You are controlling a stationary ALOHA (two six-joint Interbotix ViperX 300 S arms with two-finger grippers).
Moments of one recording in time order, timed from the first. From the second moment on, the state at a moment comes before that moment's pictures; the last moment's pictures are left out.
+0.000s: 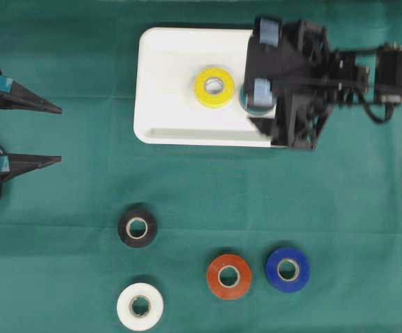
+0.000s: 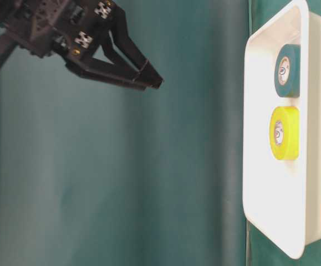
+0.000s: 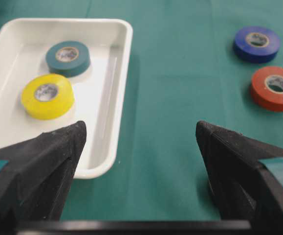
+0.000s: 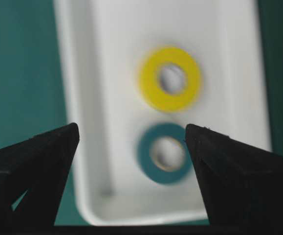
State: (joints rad) left arm 0.06 -1.07 1.13 -0.01 0.24 0.06; right arm -0.08 -0.21 0.38 -0.26 0.74 0.23
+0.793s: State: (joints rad) left arm 0.06 -1.06 1.13 -0.01 0.24 0.06; right arm 0.05 -0.50 0.62 -0.26 0.55 0.27
